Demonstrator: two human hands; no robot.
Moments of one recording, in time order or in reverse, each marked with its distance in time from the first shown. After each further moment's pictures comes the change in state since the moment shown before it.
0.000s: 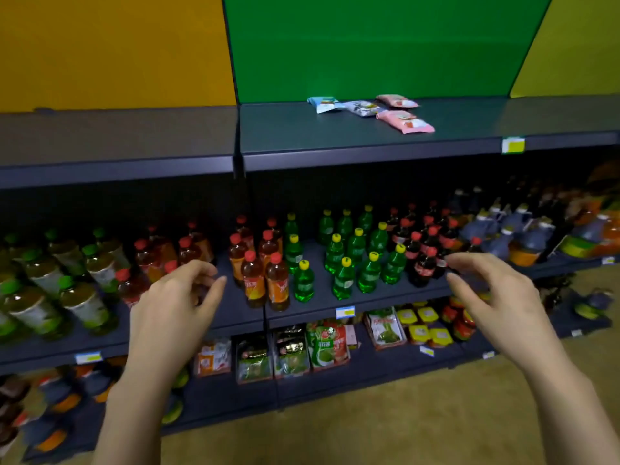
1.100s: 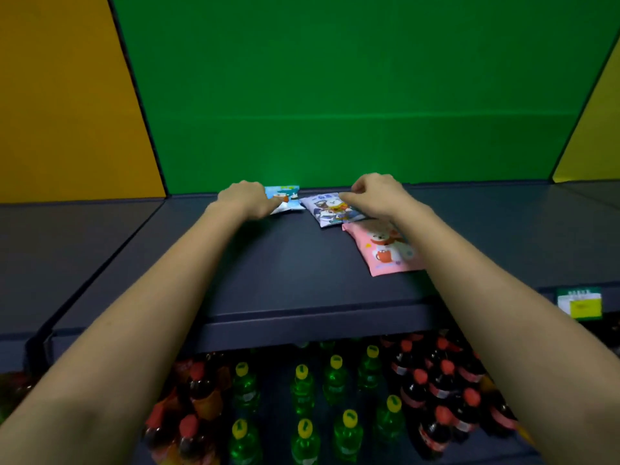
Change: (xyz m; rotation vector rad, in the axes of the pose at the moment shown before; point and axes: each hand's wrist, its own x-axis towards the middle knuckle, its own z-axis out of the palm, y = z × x) left_hand 0.453 0.197 0.191 0.332 -0.383 -0.091; right_hand 0.506 0.040 0.074 -0.074 -0.293 -0.105
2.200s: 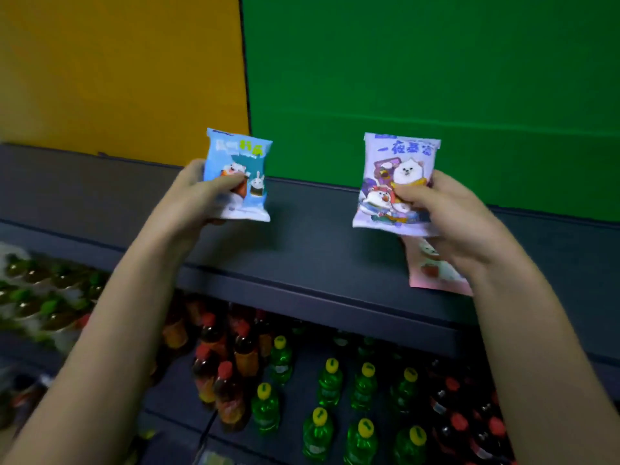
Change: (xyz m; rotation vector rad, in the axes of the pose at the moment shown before) left_hand -0.154 -0.062 -0.024 -1.297 0.491 -0.155; right_hand -0.077 -0.024 -0.023 1.286 -0.235 -0.226
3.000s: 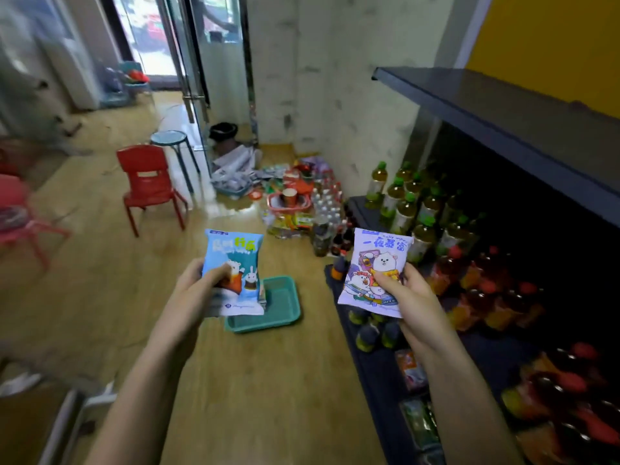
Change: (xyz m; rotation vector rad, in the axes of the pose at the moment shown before) left_hand -0.392 -0.096 -0.407 0.035 1.201 -0.394; right_hand -0.197 0.168 0.494 0.121 -0.903 0.518
